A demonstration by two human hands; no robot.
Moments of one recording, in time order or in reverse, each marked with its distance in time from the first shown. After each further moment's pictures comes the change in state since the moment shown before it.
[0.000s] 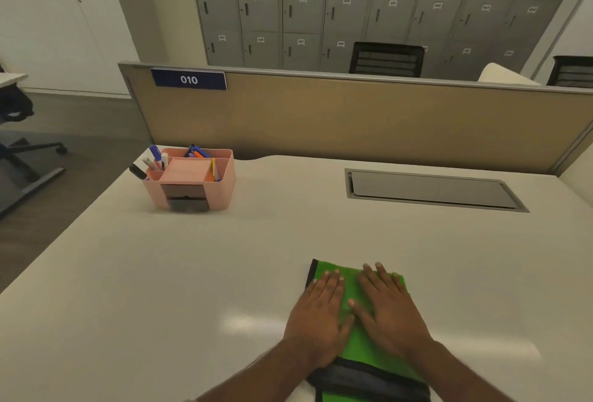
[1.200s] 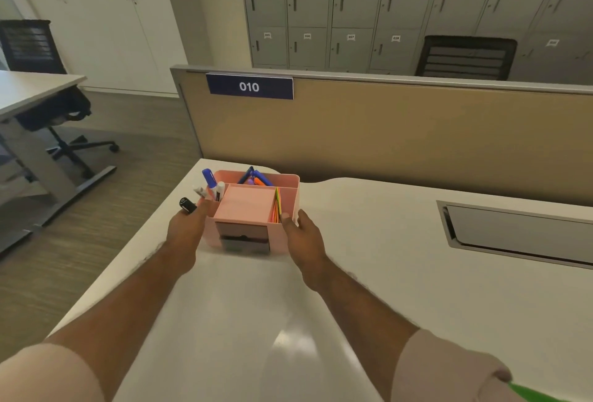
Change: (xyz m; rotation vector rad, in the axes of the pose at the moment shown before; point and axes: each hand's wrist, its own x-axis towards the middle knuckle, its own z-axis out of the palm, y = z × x) left_hand 0.085 -0.385 -0.172 -1.072 0.553 -1.240; right_hand 0.285 -0.280 -0.008 1.228 -0.122 0.267
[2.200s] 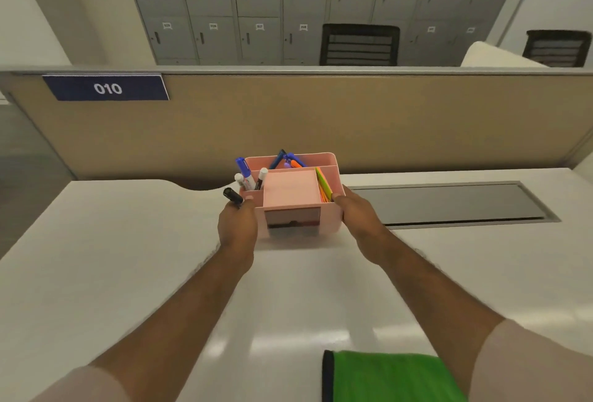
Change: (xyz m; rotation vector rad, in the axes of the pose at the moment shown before) left_hand -0.120 -0.006 0.246 0.102 -0.269 0.119; right_hand 0.011 0.017 -0.261 0.025 0.286 -0.028
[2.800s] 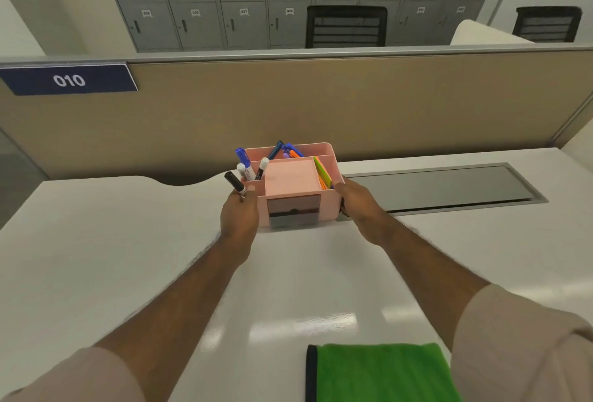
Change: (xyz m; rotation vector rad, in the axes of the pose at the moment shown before) left_hand 0.005 -0.010 0.040 0.152 -0.111 0.068; right_hand 0.031 0.022 -0.035 0.018 -0.043 0.062
